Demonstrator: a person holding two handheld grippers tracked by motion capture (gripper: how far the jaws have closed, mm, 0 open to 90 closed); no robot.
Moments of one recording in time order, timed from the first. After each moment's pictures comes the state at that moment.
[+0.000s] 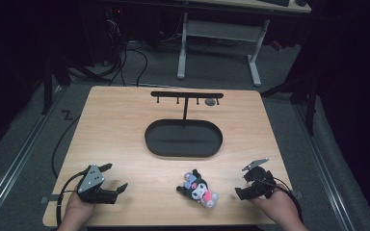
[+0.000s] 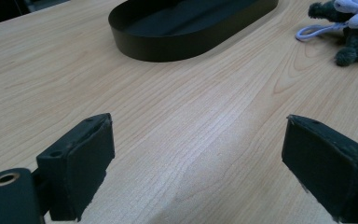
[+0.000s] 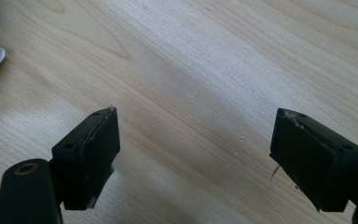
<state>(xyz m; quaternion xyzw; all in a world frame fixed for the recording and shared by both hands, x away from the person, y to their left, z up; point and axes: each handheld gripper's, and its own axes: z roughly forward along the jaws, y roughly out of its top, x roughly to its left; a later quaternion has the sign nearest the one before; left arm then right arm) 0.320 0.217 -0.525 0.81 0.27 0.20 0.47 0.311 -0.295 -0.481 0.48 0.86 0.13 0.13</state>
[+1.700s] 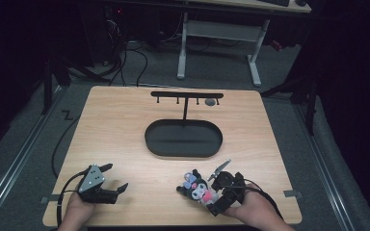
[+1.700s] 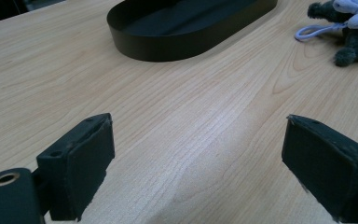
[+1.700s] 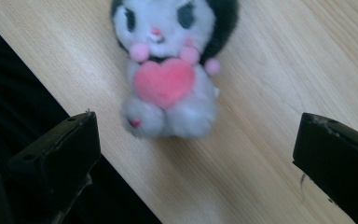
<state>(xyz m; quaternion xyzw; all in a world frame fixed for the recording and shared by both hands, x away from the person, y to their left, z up) 0.321 0.216 -0.525 0.81 0.27 0.20 0.47 0.295 -0.195 -0.453 0.36 0.93 0.11 0.04</state>
